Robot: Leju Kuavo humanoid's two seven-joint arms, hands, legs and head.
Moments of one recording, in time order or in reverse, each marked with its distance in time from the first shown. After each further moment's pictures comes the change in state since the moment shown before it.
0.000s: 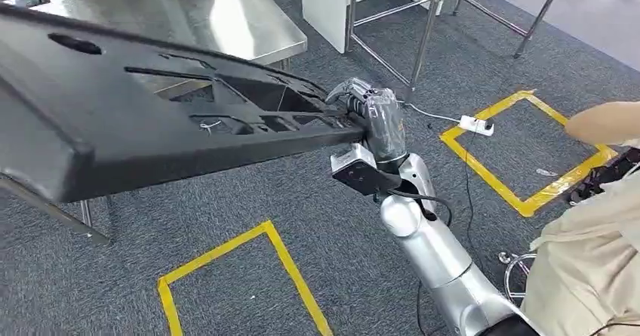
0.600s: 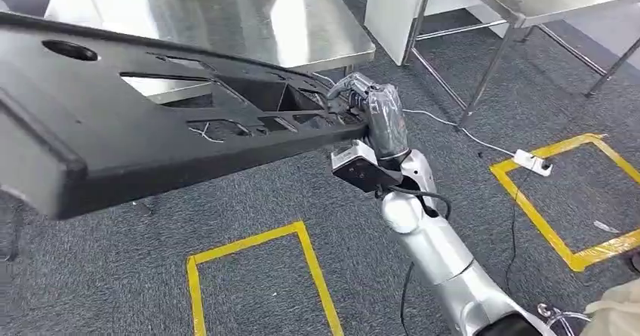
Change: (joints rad) left arm -0.004 -0.004 0.000 0.000 -0.011 -0.013 -0.001; right arm -0.025 -0.010 0.001 0.014 0.010 0.001 0.002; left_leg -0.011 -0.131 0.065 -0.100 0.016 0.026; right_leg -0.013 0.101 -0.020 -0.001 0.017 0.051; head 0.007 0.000
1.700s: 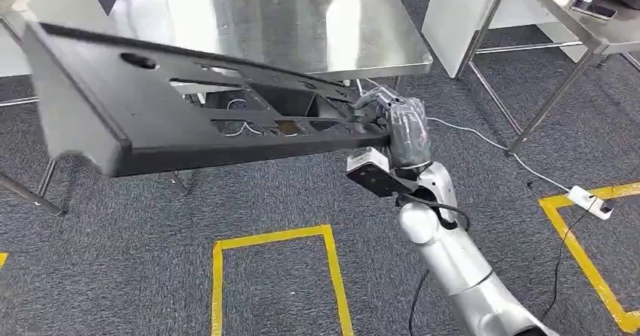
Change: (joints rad) left arm 0.004 0.039 -0.023 -0.009 -0.043 -0.134 -0.236; right arm 0.101 -0.074 -0.080 -0.029 0.117 -0.074 0.087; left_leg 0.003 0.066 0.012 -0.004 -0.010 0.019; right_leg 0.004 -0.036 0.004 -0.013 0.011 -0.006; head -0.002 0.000
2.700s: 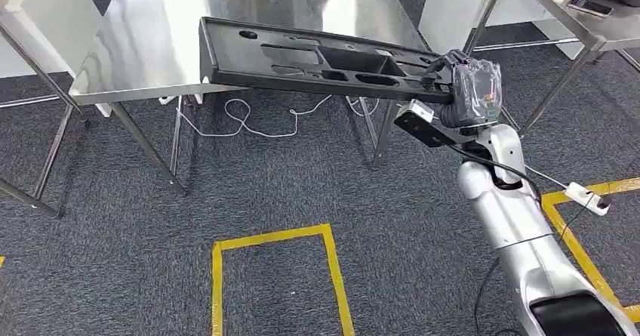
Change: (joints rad) left arm -0.100 0.045 -0.131 -0.084 -0.031 -0.147 -0.225; right arm -0.164 -0.204 -0.105 0.192 0.216 0.016 0.091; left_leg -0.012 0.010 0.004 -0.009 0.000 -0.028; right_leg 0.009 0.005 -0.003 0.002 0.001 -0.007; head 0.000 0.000
